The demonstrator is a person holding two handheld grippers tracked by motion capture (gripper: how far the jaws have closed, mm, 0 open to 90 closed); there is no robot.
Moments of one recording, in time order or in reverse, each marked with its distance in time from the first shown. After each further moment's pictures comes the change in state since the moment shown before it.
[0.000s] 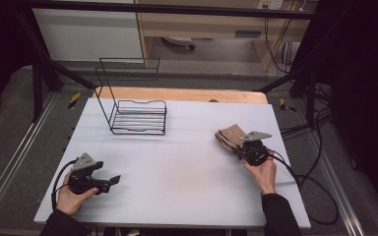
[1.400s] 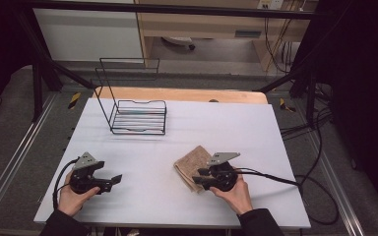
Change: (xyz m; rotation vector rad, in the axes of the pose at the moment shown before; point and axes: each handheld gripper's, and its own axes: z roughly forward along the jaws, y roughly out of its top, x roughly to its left) left arm -0.009 0.009 -0.001 0.002 0.009 -0.018; right arm 0.111 0.006 -0.007 -0.032 0.368 -0.079
